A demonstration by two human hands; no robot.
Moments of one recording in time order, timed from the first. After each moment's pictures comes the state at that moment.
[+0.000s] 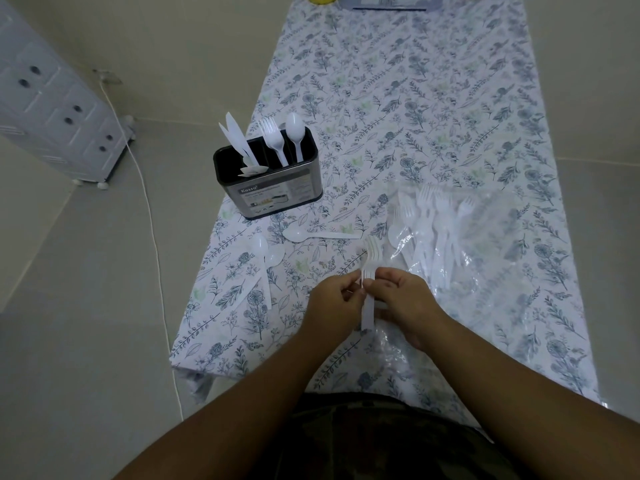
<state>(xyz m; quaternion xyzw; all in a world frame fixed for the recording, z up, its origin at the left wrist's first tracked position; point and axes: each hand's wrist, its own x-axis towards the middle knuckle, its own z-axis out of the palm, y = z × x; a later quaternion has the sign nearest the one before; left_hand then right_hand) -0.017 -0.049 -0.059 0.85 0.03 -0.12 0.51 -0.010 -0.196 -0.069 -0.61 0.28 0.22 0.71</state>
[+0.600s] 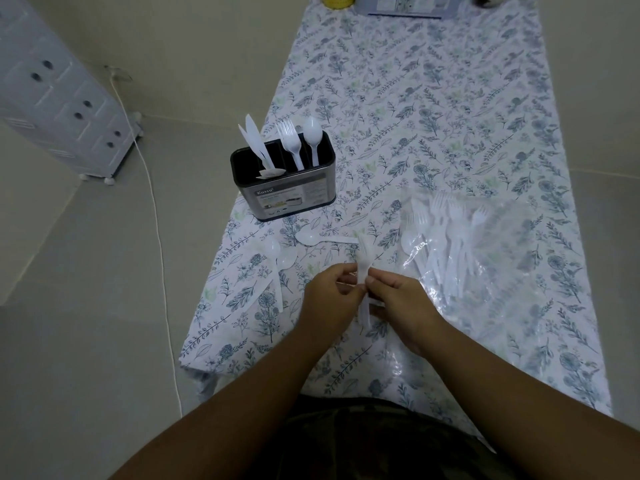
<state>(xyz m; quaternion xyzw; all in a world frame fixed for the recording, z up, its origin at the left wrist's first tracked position) -0.002 -0.026 -0.053 0.83 0.08 -0.12 0.54 -0.004 -0.170 -0.060 -0.61 0.24 0.21 0.72</state>
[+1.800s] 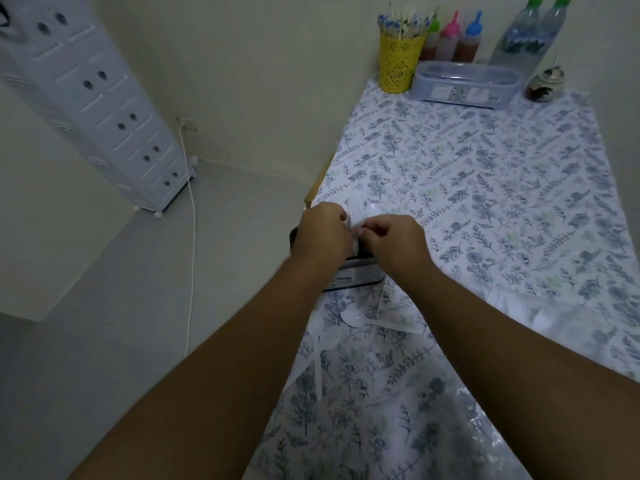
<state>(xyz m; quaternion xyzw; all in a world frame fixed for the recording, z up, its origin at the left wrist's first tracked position) 0.194 0.056 0.067 0.95 0.09 0.00 0.30 0.196 -0.077 0.038 -0.87 0.00 0.02 0.49</state>
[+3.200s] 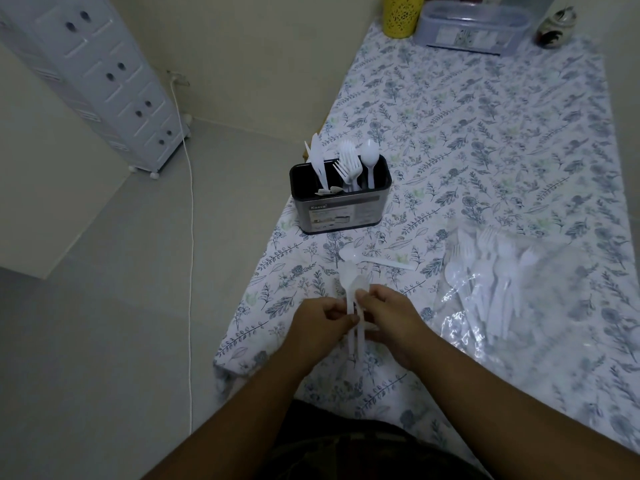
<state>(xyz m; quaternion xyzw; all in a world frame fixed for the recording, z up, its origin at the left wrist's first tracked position) -0.016 0.054 -0.040 0.77 0.18 -0.19 0.59 0.016 -0.094 -0.040 -0.64 0.22 0.31 0.67</state>
